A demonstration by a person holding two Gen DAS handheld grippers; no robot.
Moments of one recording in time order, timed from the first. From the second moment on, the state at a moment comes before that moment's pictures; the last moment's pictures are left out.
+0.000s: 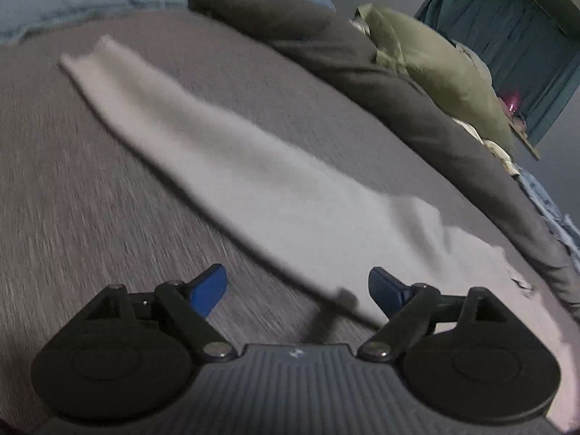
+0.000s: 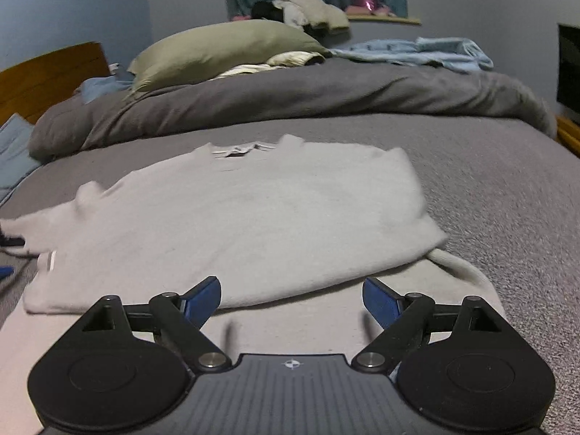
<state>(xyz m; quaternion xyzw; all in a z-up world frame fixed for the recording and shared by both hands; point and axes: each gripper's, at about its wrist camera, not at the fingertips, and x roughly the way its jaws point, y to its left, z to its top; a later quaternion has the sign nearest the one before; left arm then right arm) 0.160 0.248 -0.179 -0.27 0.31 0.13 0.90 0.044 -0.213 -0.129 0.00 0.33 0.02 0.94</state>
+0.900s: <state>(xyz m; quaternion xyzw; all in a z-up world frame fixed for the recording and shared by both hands) 0.164 0.142 -0.028 -0.03 0.14 0.01 0.99 0.027 -0.191 -0.110 -0.05 0.32 0.03 0.94</state>
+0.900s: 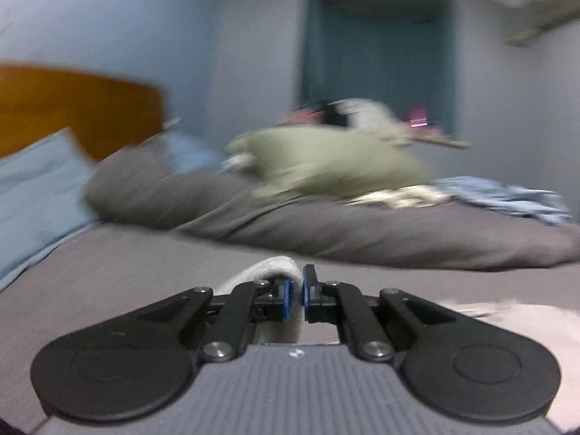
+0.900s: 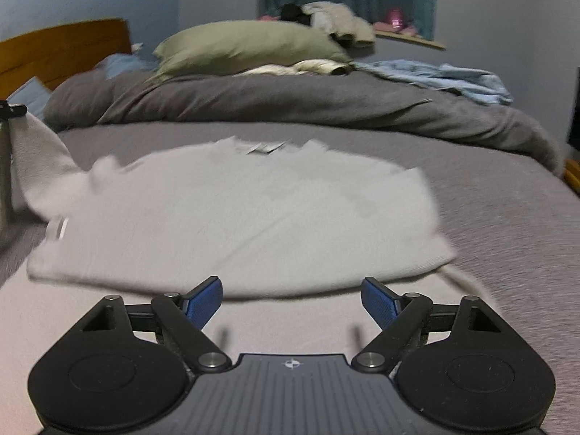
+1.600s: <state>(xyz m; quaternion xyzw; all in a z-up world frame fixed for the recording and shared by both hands) 0.015 -0.065 -0.154 0.13 0.29 -0.15 0.94 0.014 -0.133 0.003 -0.03 0.26 0.08 0.96</state>
